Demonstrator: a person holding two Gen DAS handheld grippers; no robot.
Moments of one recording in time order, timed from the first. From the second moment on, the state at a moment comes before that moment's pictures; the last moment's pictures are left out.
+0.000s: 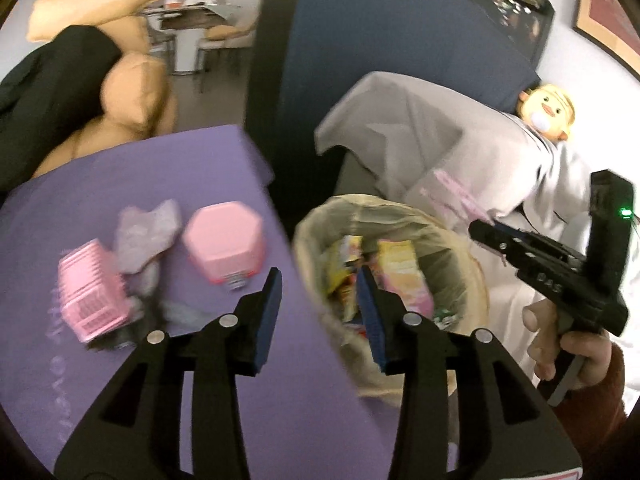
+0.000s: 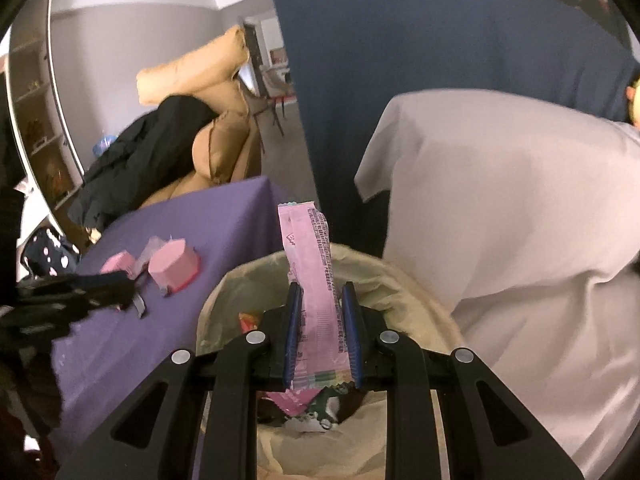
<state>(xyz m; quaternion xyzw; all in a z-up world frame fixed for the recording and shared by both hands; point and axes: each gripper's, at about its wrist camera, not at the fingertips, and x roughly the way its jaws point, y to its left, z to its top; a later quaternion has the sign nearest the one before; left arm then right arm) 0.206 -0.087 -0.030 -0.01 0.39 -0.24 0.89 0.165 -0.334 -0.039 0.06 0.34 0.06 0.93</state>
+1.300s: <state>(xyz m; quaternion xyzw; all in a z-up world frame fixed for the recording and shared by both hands) 0.184 0.106 -0.052 -0.12 0.38 -0.06 0.91 0.188 -0.185 -0.046 0.01 0.38 0.20 0.90</state>
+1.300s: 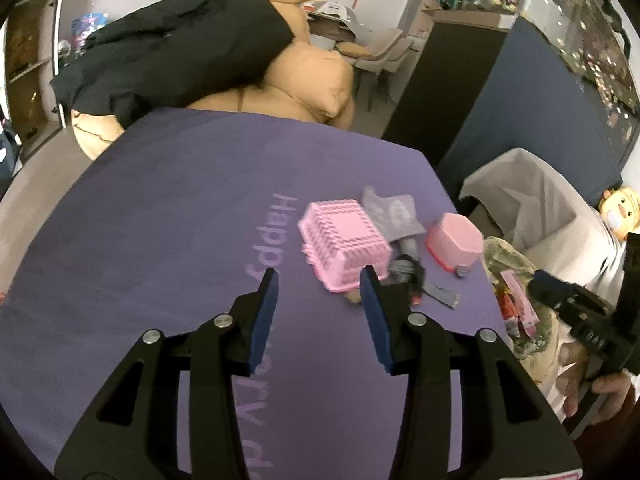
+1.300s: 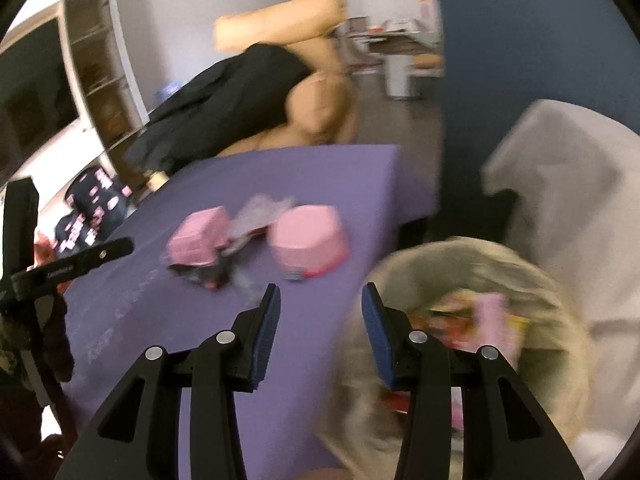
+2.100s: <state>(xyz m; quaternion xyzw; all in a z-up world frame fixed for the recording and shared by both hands) 0.328 0.073 -0.051 -0.05 0.44 -0.21 0.87 0.224 -0.103 -0.085 -0.01 0.46 0.26 0.85</state>
